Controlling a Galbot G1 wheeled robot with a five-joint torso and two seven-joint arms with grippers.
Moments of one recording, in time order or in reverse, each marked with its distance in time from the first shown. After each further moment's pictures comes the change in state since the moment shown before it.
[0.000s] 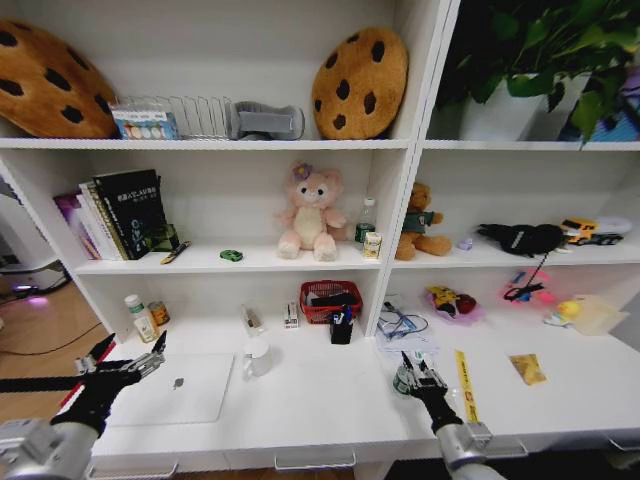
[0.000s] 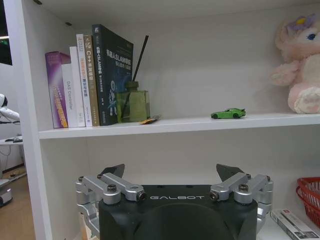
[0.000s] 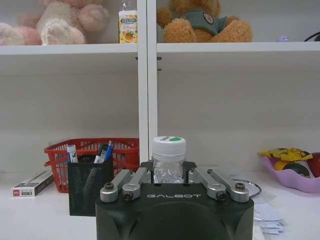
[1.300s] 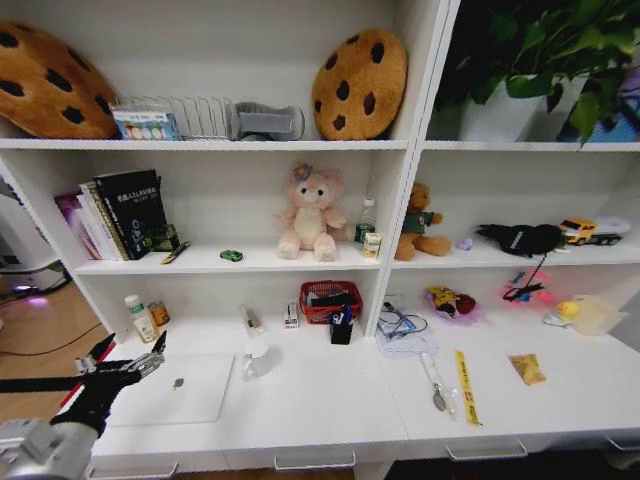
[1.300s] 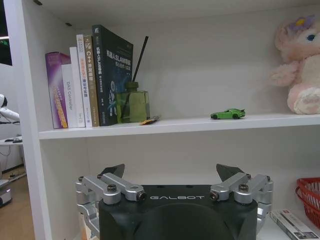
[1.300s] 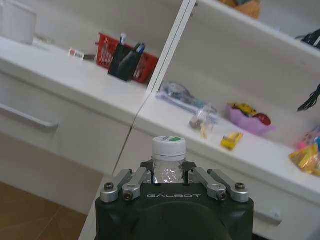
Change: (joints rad) left arm 0.000 0.000 0.000 0.000 0.000 0.000 0.000; right arm -0.623 0.158 0.112 -0.297 -0.532 0.663 0.136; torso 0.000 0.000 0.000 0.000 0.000
